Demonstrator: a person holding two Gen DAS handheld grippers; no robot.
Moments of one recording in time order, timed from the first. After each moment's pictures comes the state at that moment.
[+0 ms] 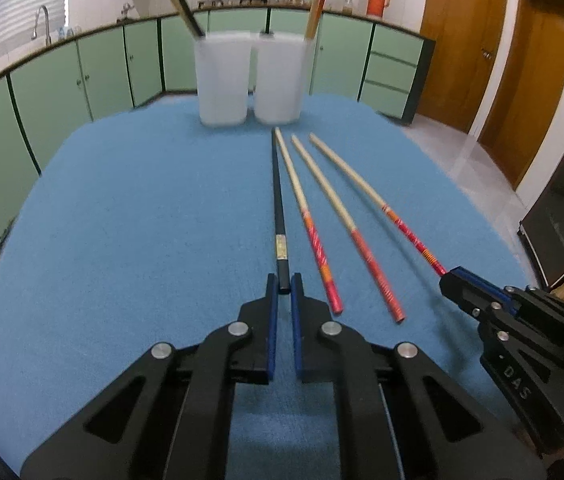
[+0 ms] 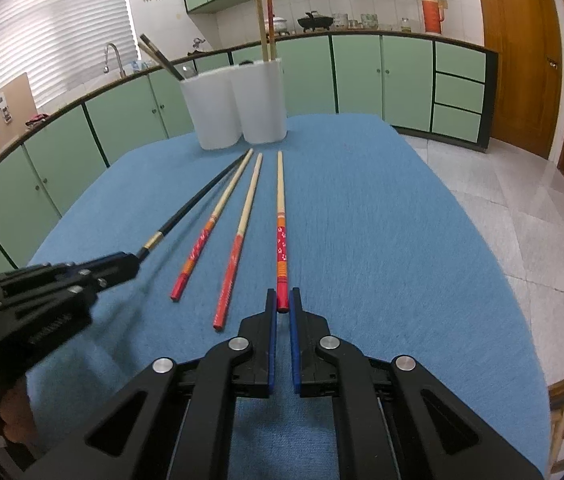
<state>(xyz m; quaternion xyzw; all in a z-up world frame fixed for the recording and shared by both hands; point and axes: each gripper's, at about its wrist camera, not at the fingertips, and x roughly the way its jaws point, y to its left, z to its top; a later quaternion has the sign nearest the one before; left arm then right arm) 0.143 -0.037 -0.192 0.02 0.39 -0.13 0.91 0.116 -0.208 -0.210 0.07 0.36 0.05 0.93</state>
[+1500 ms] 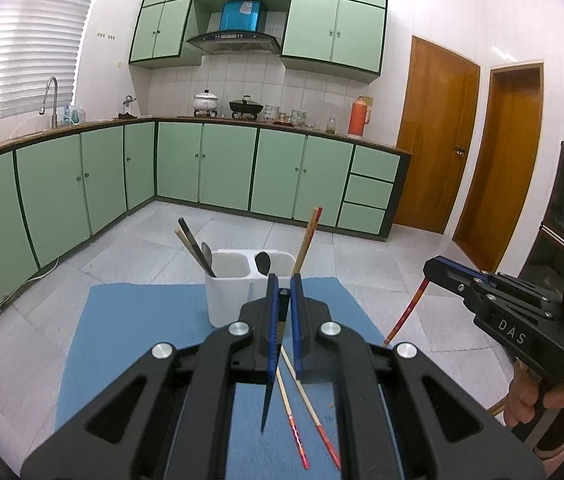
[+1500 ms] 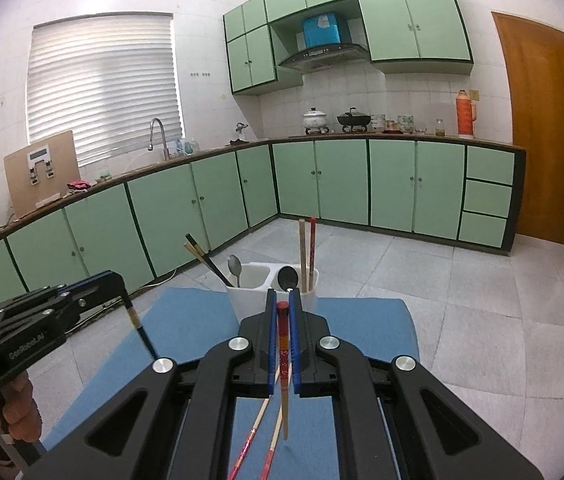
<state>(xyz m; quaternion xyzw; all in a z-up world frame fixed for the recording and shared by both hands) 0.170 -0.011 -0.008 -0.03 0.21 -0.16 0.96 0.179 -0.220 -0.010 0.05 0.21 0.11 0.97</state>
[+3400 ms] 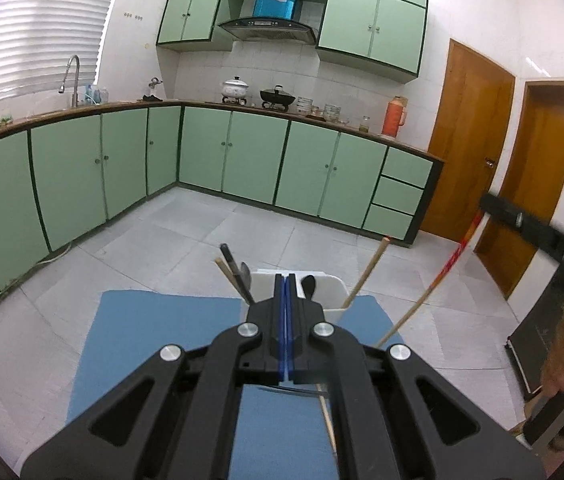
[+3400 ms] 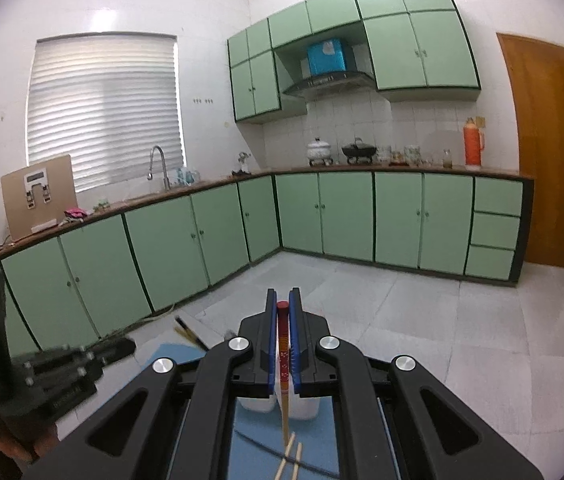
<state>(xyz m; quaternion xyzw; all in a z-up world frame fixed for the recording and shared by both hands) 0.259 0.031 -0.001 -0.06 0.24 -0.12 0.96 0.256 -0.207 0.049 0.05 0.16 0.11 0.98</state>
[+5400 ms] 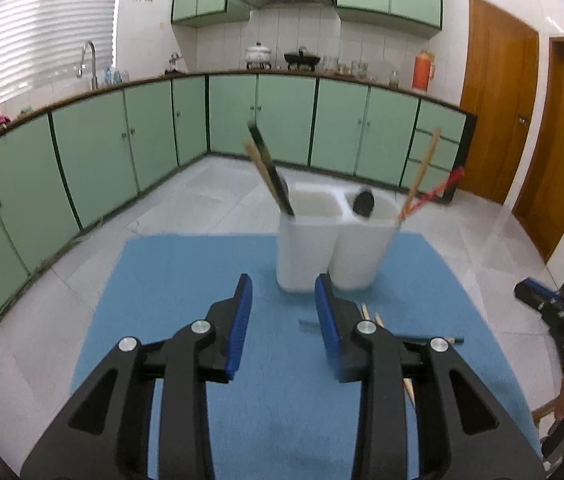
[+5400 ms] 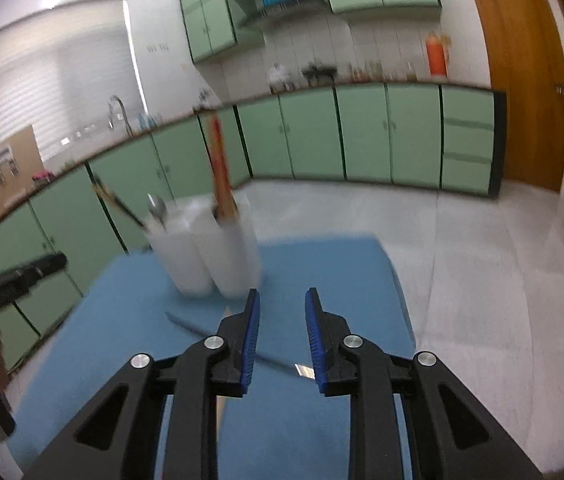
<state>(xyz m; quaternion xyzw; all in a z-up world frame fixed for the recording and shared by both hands) 0.254 0.020 -0.087 -0.01 0.30 -0.06 0.95 0.234 -0.275 -0.121 0.09 0.30 0.06 0.95</state>
